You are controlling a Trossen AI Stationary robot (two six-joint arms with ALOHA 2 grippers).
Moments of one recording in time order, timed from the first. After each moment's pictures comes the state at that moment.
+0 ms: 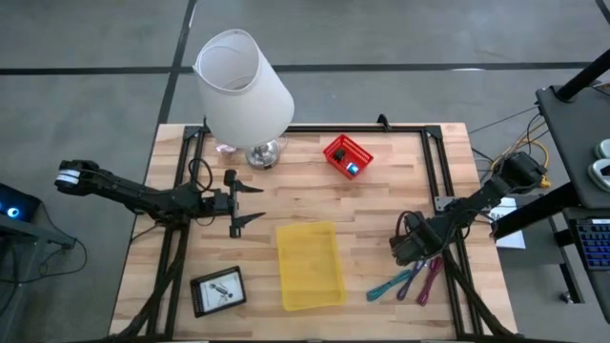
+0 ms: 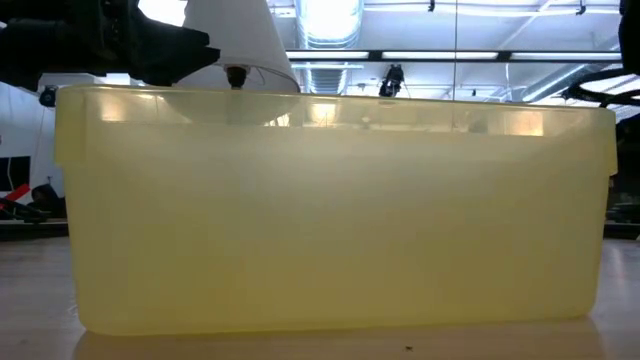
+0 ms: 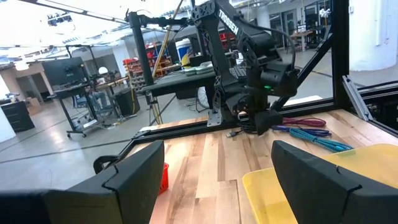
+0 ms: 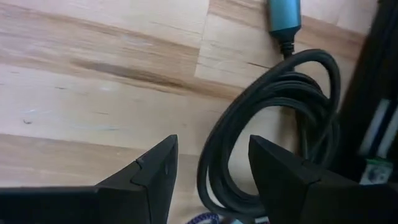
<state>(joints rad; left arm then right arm) -0.15 0.82 0.19 0.74 -0.24 0.22 0.58 1.38 0.61 -0.98 0.00 1.96</state>
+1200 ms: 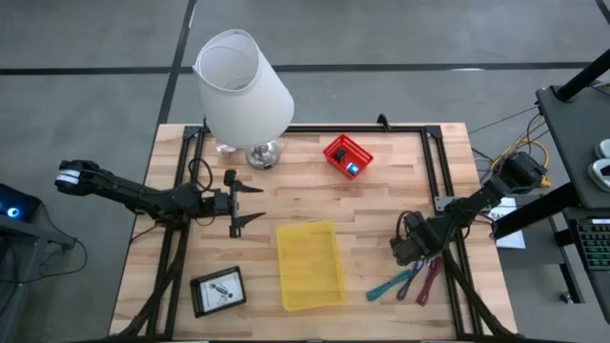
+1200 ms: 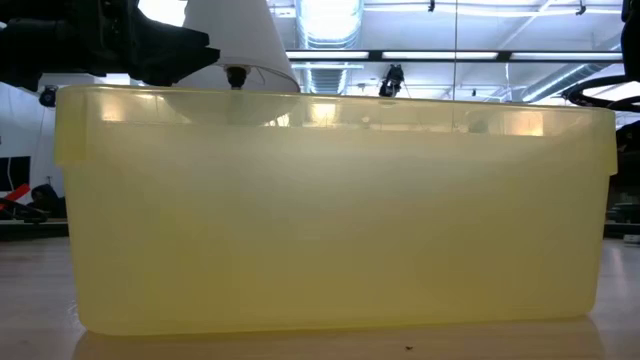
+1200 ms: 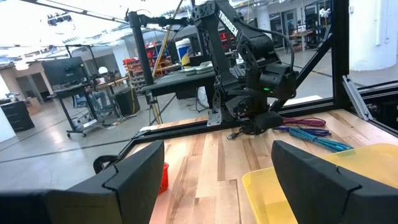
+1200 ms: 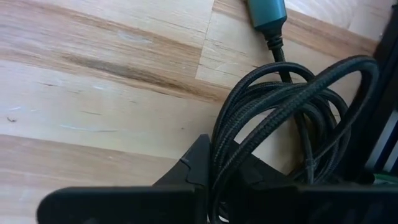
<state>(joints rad) -0.15 0.82 0.19 0.74 -0.24 0.22 0.58 1.38 0.58 -0.94 0.00 1.92</state>
